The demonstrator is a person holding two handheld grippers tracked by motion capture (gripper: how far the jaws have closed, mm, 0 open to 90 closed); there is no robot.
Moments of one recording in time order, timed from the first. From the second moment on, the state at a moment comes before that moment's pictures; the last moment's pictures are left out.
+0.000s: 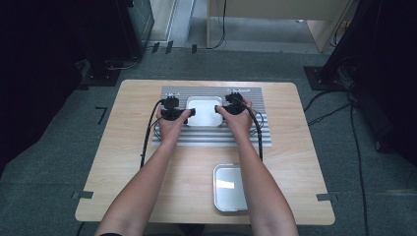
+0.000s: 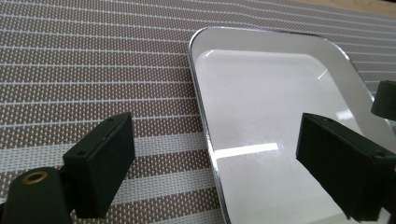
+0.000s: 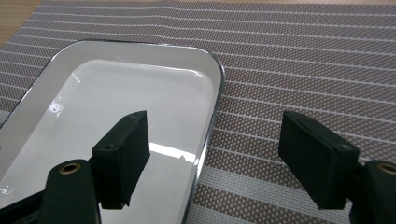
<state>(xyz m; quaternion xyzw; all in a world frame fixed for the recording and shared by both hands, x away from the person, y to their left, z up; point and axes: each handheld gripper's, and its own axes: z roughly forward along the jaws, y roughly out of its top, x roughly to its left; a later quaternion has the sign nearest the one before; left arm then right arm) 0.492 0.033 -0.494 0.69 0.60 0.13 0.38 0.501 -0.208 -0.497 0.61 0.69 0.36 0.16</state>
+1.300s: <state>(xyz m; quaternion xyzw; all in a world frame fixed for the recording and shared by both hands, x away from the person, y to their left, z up) 0.453 0.068 -0.497 0.69 0.58 0.14 0.41 0.452 -0.231 -0.501 0.57 0.72 0.35 0.18</state>
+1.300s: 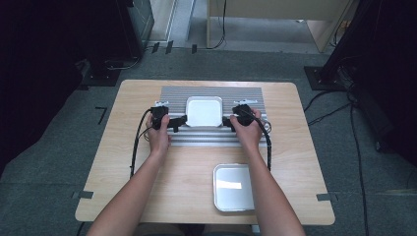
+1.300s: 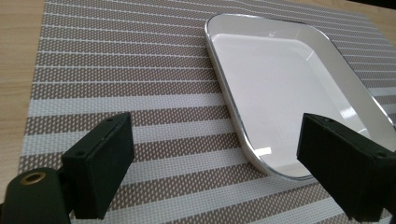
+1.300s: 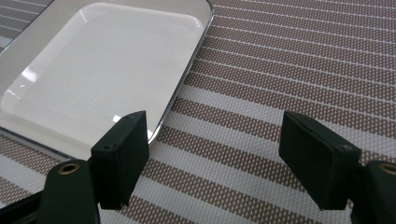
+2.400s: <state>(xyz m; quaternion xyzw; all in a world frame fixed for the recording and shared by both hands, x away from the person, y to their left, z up) 0.391 0.110 -0.509 0.70 0.56 0.16 0.42 0.397 -0.253 -0.499 0.56 0.70 0.40 0.19</state>
